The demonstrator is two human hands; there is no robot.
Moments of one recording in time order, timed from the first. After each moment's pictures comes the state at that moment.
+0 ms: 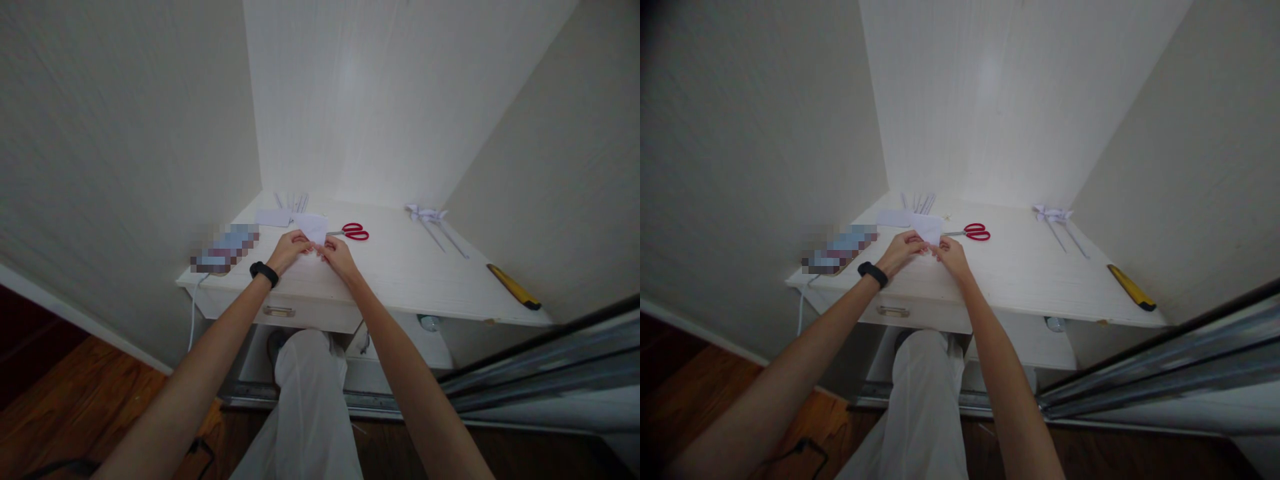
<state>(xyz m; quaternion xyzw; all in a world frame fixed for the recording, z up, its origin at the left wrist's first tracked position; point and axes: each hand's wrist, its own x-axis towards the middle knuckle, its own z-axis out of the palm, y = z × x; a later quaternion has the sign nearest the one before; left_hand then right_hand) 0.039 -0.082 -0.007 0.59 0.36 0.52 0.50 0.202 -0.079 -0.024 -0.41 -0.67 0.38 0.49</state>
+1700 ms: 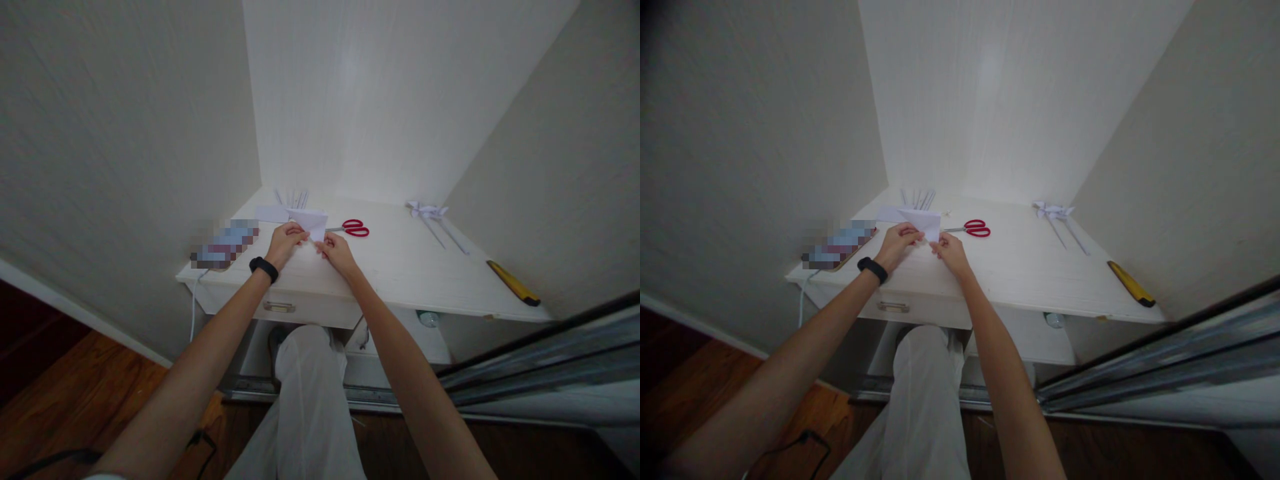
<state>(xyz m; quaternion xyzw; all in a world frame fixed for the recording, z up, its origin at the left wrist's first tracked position) 0.038 -0.078 -0.005 0.55 0.39 0.59 0.45 0.199 -0.085 -0.016 -0.46 -0.67 0.35 0.47</state>
